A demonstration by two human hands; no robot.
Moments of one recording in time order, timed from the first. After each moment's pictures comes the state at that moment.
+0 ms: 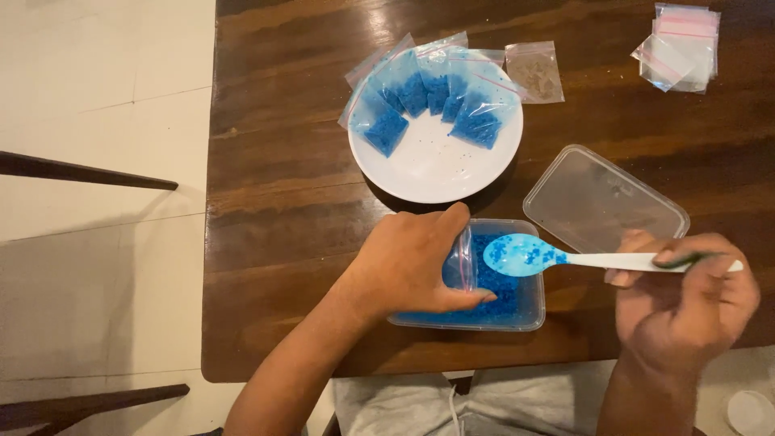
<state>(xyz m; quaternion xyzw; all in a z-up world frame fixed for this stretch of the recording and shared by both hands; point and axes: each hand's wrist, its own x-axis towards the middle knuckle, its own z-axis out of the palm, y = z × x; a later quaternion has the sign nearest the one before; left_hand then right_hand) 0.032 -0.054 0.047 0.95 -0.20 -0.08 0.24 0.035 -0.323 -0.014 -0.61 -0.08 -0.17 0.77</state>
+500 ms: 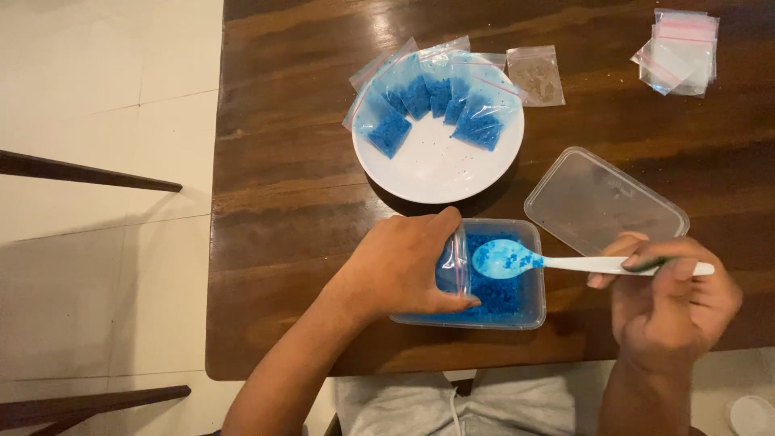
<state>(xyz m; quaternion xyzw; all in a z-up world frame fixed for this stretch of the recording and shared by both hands) 0.029 -0.048 0.057 0.94 -0.17 -0.16 0.24 0.033 -0.330 -0.032 -0.64 -0.13 -0.18 0.74</state>
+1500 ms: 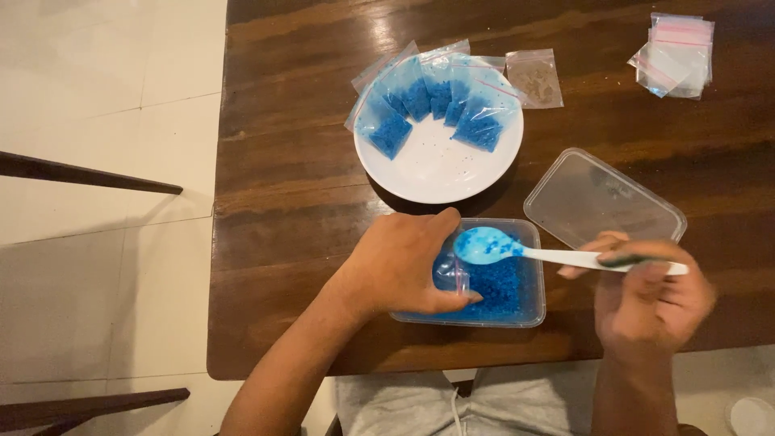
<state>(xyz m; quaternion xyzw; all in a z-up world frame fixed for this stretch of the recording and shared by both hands) 0.025 -0.044 0.052 0.95 -0.19 -0.09 0.23 0.029 -0.307 -0.023 -0.65 -0.15 -0.19 0.72</state>
